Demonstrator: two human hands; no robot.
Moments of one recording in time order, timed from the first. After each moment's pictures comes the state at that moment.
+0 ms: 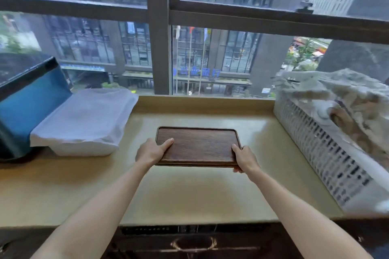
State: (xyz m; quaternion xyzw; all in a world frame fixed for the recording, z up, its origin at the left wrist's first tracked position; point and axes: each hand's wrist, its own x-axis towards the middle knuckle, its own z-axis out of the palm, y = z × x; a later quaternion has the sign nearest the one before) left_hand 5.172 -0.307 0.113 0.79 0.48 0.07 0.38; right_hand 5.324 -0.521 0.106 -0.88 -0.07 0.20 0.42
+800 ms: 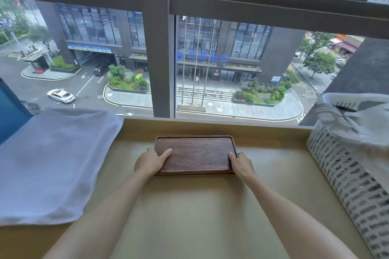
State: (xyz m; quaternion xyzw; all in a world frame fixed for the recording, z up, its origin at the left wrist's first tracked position) left_hand 5.328 -0.181 0.069 0.80 0.50 -0.02 0.32; right_hand 5.492 -0.382 0.067 -0.91 -0.10 0.23 0.32
